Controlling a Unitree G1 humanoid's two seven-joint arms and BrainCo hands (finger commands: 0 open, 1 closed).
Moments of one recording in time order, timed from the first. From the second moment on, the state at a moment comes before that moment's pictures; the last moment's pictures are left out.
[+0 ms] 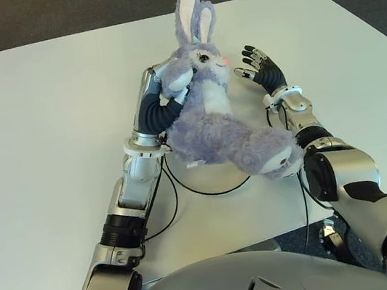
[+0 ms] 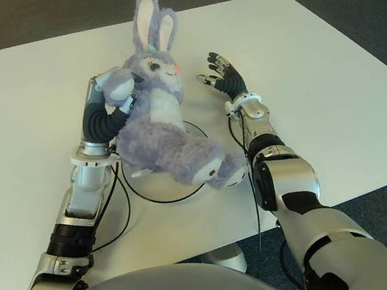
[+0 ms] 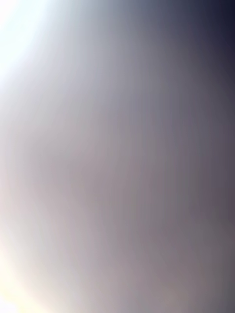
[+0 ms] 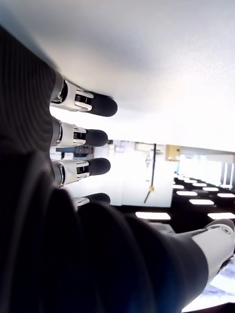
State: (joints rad) left arm -0.18 0.07 -0.16 0.04 0.41 -0.63 0.21; right arm -0.78 -0.24 -0.16 1.26 0.00 -0.44 0.27
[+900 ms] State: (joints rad) left arm -0.18 0.06 -0.17 0.05 0.45 -0.54 0.26; right arm -0.78 -0.24 -0.16 1.26 0.00 -0.44 0.27
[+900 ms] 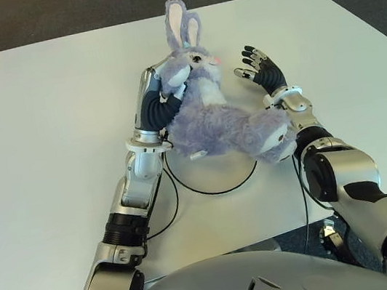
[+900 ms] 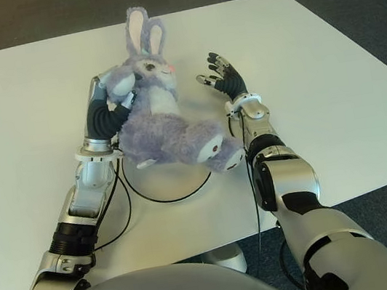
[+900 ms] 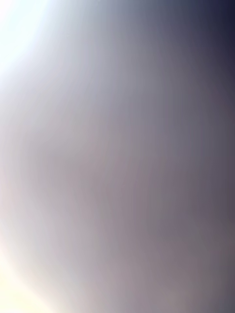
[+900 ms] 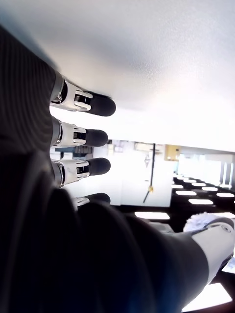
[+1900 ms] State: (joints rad) left arm -0.18 0.06 -0.18 0.05 0.41 -0.49 0.26; right arm -0.78 -0.24 -0.16 1.26 0.00 -0.44 0.28
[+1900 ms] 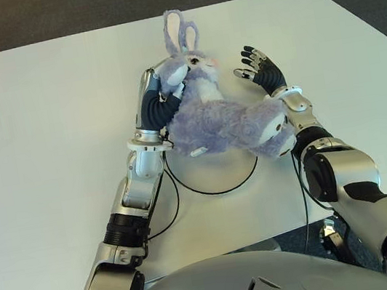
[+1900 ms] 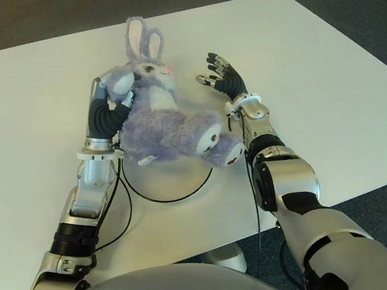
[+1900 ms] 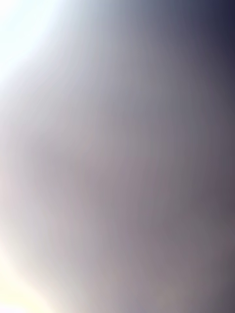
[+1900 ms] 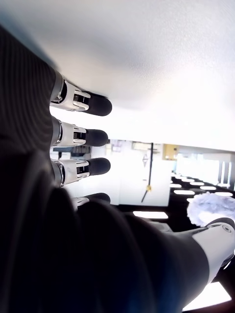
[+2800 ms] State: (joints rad) left arm -0.15 0.06 -0.22 0.00 0.39 -0.47 0.23; right arm -0.78 -0.23 -0.16 1.26 0.00 -0.44 0.28
